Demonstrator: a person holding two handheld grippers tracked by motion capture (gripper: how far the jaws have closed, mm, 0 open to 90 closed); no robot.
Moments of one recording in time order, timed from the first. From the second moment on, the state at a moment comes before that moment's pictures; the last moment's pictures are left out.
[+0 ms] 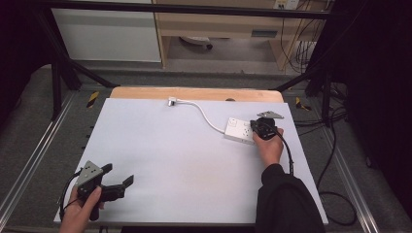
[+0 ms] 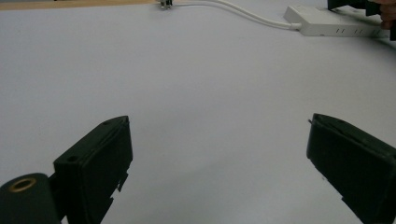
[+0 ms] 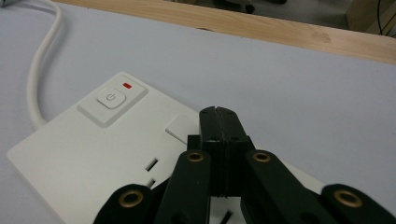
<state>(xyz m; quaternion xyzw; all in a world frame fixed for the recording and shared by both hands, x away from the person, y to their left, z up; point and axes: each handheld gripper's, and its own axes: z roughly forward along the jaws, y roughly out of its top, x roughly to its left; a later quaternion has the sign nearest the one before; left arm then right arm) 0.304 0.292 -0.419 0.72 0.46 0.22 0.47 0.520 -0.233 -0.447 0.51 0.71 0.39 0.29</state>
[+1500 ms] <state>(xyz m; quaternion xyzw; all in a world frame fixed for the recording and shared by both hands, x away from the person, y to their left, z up) 0.304 0.292 -0.419 0.72 0.46 0.22 0.47 0.517 -0.226 -0.436 0.51 0.70 0.42 0.27</state>
